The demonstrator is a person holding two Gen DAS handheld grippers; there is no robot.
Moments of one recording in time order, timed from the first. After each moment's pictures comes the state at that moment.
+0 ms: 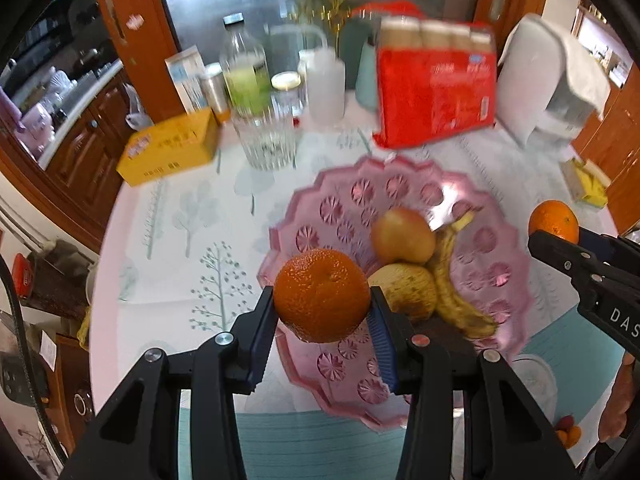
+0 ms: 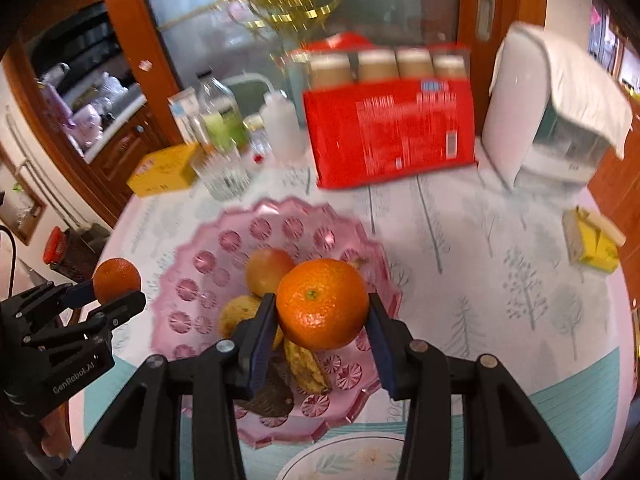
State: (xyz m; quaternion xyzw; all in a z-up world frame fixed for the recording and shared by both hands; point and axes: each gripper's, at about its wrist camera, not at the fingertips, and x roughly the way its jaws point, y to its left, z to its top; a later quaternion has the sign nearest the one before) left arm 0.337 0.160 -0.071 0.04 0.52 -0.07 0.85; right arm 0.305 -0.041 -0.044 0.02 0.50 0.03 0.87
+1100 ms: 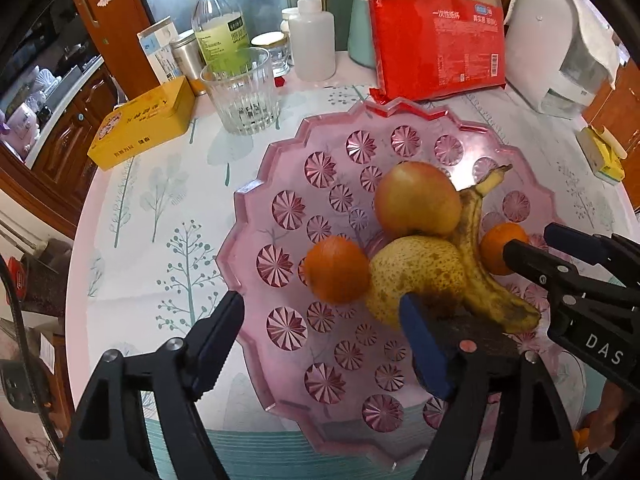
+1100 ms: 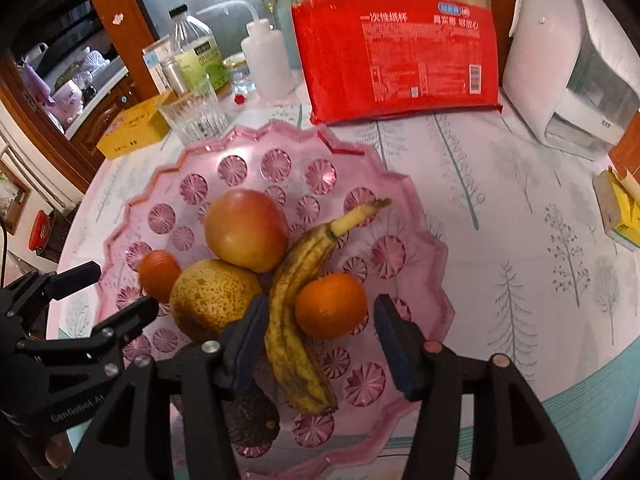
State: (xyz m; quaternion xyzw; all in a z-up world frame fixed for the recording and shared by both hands) left arm 0.345 0.145 -0.125 0.06 0.55 -0.08 0.83; right arm 0.319 -0.033 -0.107 0.02 0.53 0.03 0.85
